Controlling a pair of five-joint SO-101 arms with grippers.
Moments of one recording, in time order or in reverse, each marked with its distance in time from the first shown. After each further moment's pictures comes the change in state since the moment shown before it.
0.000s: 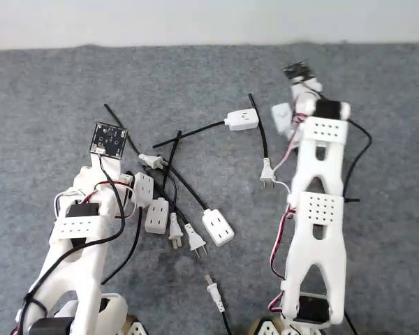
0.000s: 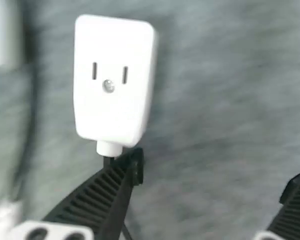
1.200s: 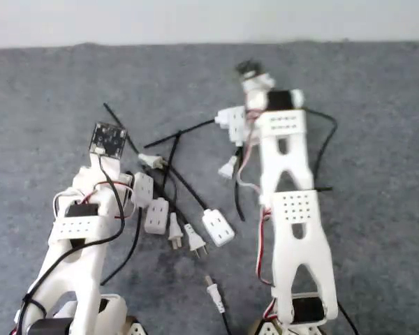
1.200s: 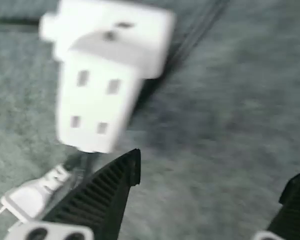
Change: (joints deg) left arm 0.1 0.0 0.0 0.0 0.0; right arm -11.4 -6.3 0.3 7.4 -11.3
